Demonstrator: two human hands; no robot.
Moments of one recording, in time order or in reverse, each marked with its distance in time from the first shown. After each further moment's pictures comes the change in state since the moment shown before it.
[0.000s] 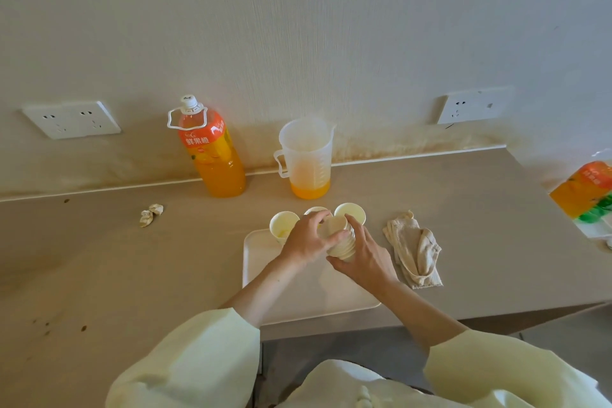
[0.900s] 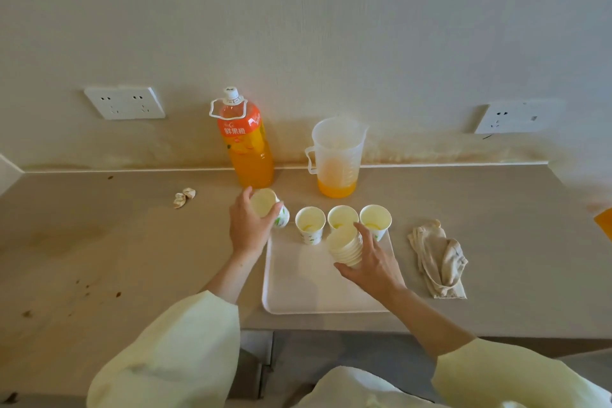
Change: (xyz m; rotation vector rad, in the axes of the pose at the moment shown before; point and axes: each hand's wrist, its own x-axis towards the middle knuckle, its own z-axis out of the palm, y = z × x) left_hand -0.025 -0.068 -0.100 0.165 0.737 -0.213; right_hand -0.007 -0.019 0.015 0.023 -0.067 -0.111
